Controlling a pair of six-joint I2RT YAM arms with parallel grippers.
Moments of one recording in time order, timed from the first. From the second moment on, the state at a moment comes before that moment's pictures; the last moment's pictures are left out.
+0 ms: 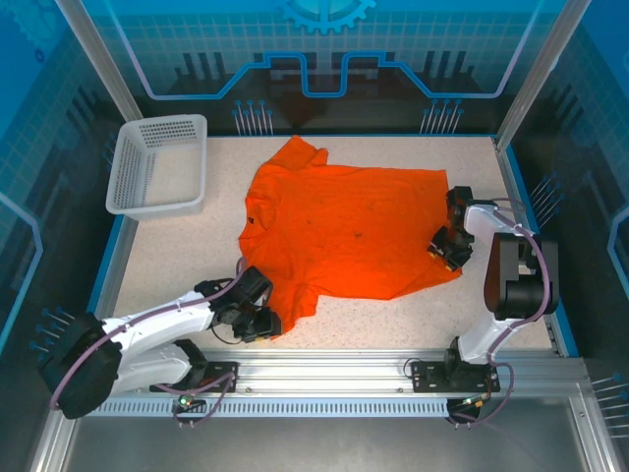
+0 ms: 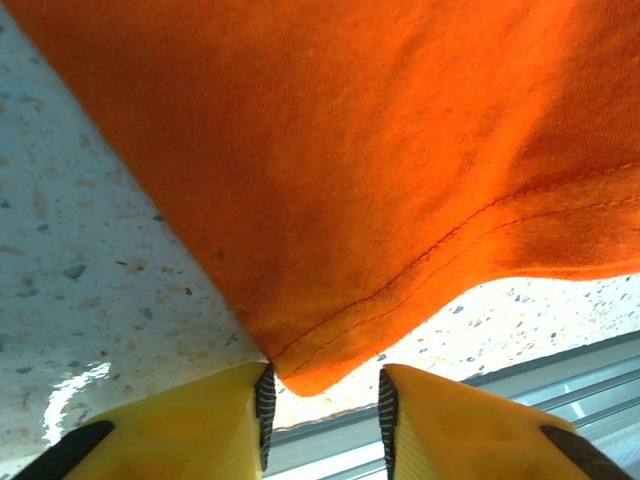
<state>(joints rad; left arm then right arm) -0.72 1.12 0.46 -0.64 0.31 -0.94 -0.07 1.71 1.04 -0.85 0.00 0.77</state>
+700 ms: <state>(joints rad) -0.72 1.11 0.46 -0.67 0.23 -0.96 -0.07 1.72 1.04 -0.85 0.02 0.78</state>
